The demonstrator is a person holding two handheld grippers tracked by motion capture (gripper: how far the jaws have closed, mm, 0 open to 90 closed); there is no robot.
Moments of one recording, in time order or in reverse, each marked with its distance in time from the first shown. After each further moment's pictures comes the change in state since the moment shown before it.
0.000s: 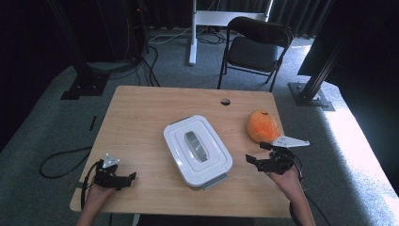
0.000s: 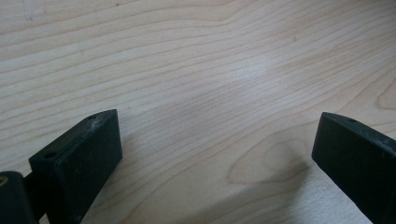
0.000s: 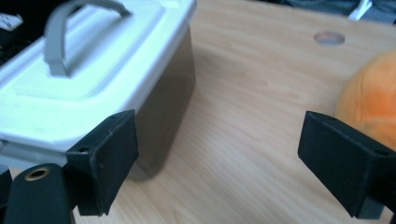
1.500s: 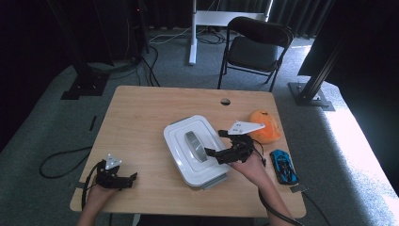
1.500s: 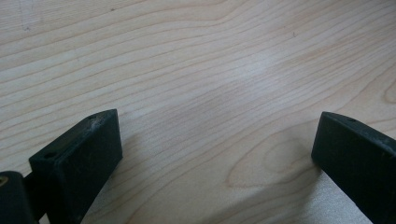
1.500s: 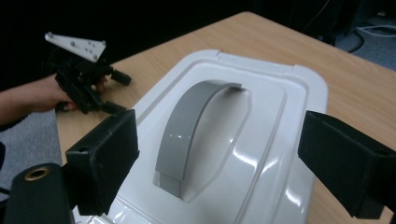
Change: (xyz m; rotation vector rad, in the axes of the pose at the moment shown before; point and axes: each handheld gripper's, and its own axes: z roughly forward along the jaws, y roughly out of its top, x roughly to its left) left arm -0.004 0.000 0.003 0.000 0.025 0.033; right arm 0.084 0.076 0.068 0.012 0.180 -0.156
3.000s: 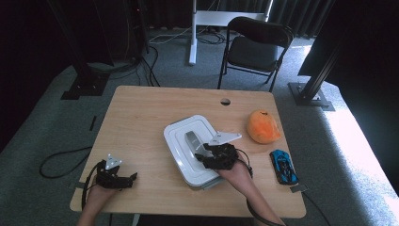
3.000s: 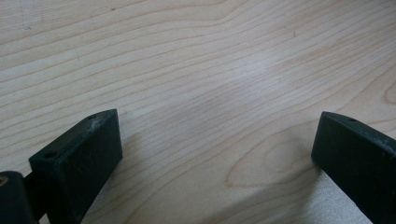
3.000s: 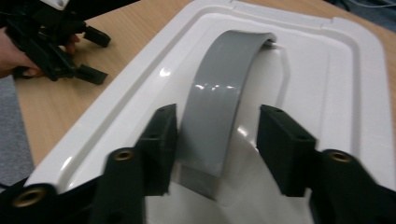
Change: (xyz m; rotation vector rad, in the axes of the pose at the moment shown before) left arm 0.000 0.000 0.000 0.001 0.003 -0.002; right arm 0.031 -0.015 0.041 0.138 -0.098 -0.034
